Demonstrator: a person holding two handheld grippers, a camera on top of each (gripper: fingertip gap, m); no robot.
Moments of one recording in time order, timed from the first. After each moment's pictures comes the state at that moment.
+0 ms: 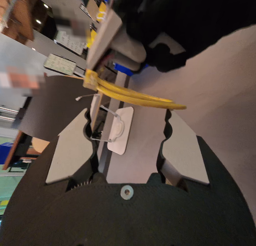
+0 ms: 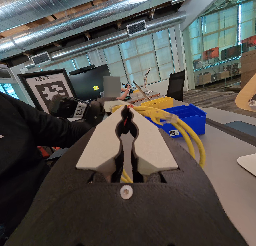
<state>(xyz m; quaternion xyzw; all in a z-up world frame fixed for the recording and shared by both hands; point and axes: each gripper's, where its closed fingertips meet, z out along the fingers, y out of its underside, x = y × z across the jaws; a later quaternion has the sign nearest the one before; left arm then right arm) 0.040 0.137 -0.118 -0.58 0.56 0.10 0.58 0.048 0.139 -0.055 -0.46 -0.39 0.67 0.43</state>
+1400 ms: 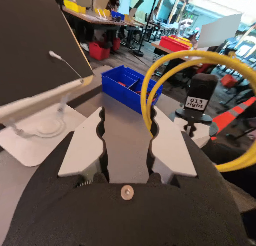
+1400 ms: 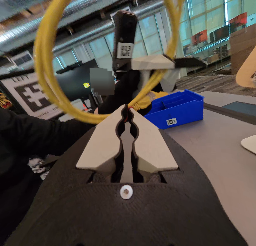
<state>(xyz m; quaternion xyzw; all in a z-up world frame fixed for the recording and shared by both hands) 0.013 0.239 -0.067 -0.74 0.25 -0.35 0.51 0.014 0.139 -0.080 -0.51 -0.38 0.65 0.42</state>
